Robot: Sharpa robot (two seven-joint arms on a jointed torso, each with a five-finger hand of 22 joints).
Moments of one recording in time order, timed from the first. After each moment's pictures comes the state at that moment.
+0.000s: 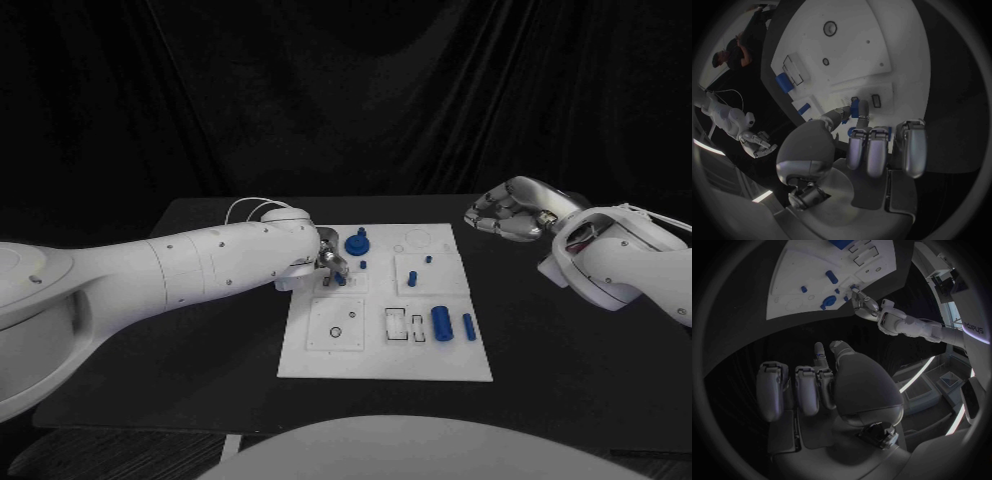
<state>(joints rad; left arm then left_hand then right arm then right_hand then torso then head) 1.19 -0.45 -0.21 1.13 -1.10 0.10 -0.50 0.97 0.01 0.51 -0.04 0.44 1.00 0.06 0.32 0.91 1.47 -0.01 1.57 1.31 1.47 -0.06 1.57 1.31 0.05 1.42 0.05 1.46 1.31 1.27 -1.00 -0.21 1.57 -1.17 -0.46 -0.05 1.34 0.02 0.05 0.24 0.60 0.93 0.12 0.18 0.24 1.46 0.04 1.57 1.31 1.47 -0.03 1.54 1.31 0.02 1.47 0.08 1.47 1.31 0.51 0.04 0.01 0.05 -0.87</state>
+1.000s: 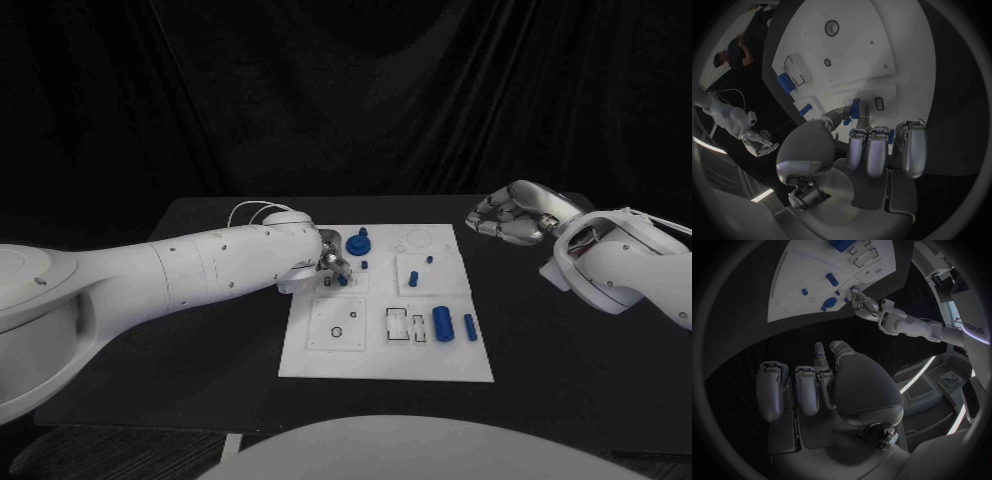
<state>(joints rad) 1.18 -0.45 -0.21 1.13 -1.10 0.09 -0.48 0.97 0.02 0.52 -0.04 0.44 1.01 0.07 0.31 0.91 1.47 -0.01 1.57 1.31 1.47 -0.06 1.57 1.31 0.05 1.42 0.05 1.46 1.31 1.26 -1.00 -0.21 1.57 -1.17 -0.45 -0.05 1.34 0.02 0.05 0.24 0.60 0.93 0.12 0.18 0.24 1.46 0.04 1.57 1.31 1.47 -0.03 1.54 1.31 0.02 1.47 0.08 1.47 1.31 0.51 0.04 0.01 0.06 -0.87</state>
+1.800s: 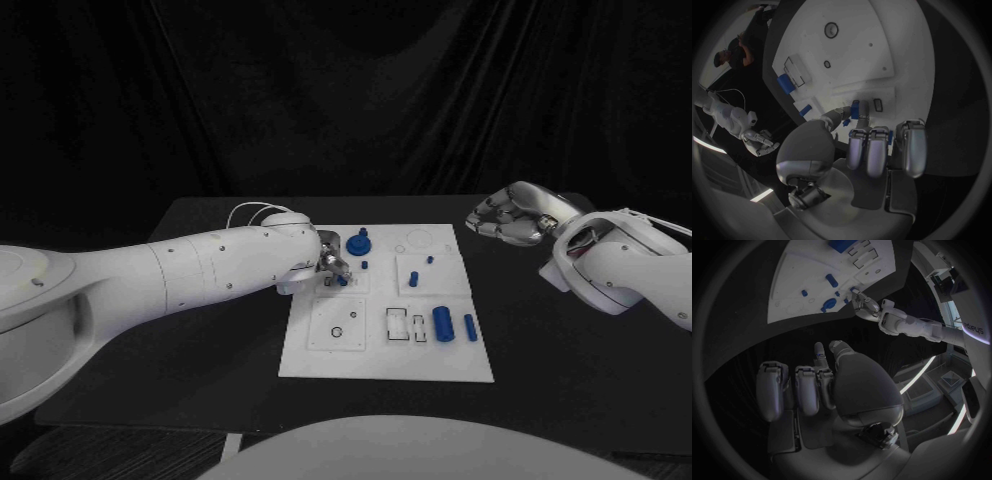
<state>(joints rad) 1.18 -0.46 -0.21 1.14 -1.10 0.09 -0.48 0.97 0.02 0.52 -0.04 0.47 1.01 0.07 0.30 0.90 1.47 -0.01 1.57 1.31 1.47 -0.06 1.57 1.31 0.05 1.42 0.05 1.45 1.31 1.26 -1.00 -0.21 1.57 -1.17 -0.45 -0.06 1.35 0.02 0.06 0.23 0.61 0.93 0.12 0.18 0.24 1.46 0.04 1.57 1.31 1.47 -0.03 1.54 1.31 0.02 1.47 0.08 1.47 1.31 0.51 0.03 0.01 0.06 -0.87</state>
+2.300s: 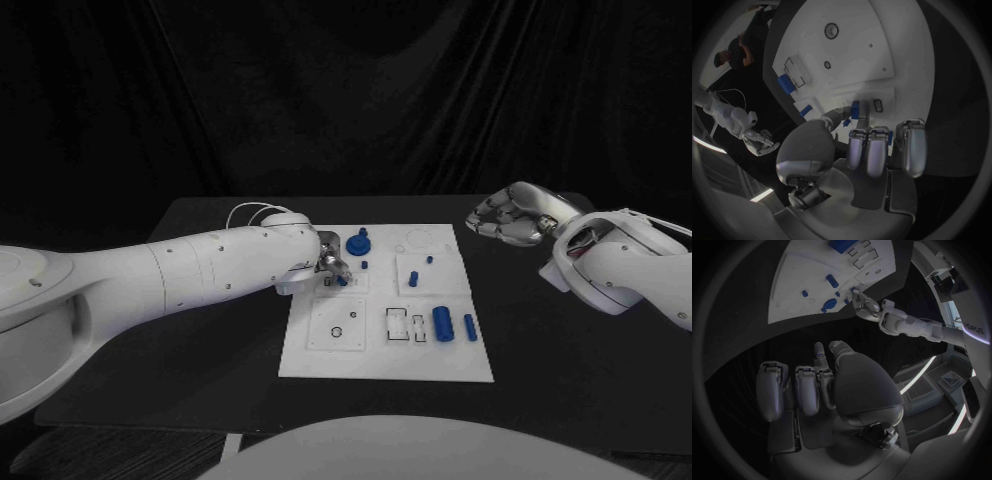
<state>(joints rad) 1.18 -0.47 -0.21 1.14 -1.09 0.09 -0.48 0.98 0.02 0.52 -0.04 0.48 1.01 0.07 0.30 0.90 1.47 -0.01 1.57 1.31 1.47 -0.06 1.57 1.31 0.05 1.42 0.05 1.45 1.31 1.26 -1.00 -0.21 1.57 -1.17 -0.44 -0.06 1.35 0.03 0.07 0.23 0.61 0.93 0.12 0.18 0.24 1.46 0.04 1.57 1.31 1.47 -0.03 1.54 1.31 0.02 1.47 0.08 1.47 1.31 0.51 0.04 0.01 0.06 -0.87</state>
